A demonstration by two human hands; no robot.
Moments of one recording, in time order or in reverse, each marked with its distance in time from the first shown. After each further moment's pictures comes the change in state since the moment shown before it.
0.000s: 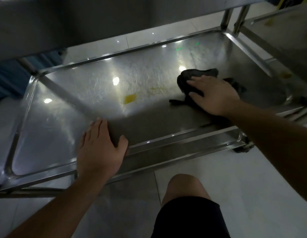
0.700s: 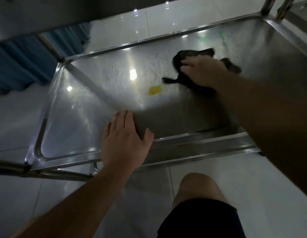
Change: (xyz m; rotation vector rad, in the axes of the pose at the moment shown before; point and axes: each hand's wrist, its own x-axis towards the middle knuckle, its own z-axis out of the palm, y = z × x) left_hand -0.002 0.003 0.001 0.018 -0.004 -0.006; right_hand 0.100 -0.086 0.003 0.020 -0.051 -0.143
